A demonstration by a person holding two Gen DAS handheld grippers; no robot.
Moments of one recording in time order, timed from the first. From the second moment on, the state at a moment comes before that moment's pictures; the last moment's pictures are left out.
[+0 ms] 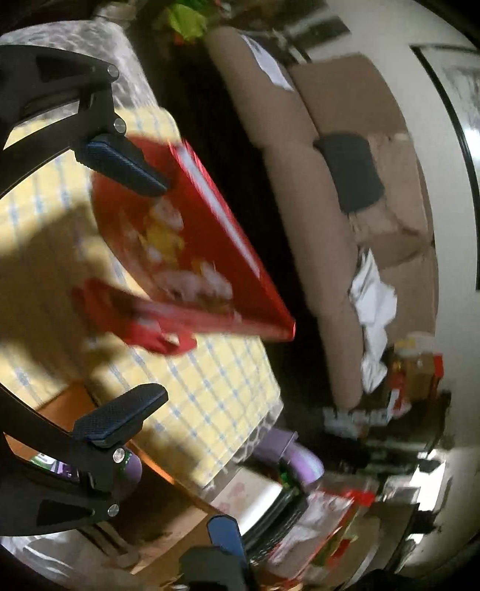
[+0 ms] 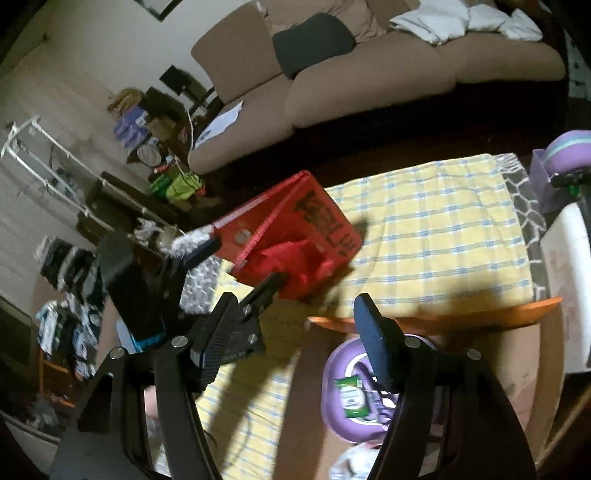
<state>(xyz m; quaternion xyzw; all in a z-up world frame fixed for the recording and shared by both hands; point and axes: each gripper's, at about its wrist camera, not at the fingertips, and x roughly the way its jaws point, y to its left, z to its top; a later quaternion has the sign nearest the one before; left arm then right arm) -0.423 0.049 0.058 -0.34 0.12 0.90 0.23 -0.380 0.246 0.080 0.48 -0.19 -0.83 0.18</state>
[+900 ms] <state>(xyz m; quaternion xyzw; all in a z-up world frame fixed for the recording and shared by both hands) -0.124 -0.046 0.276 -0.29 -0.19 0.77 0.53 -0.139 0.265 0.231 0.23 -0.15 -0.87 0.40</state>
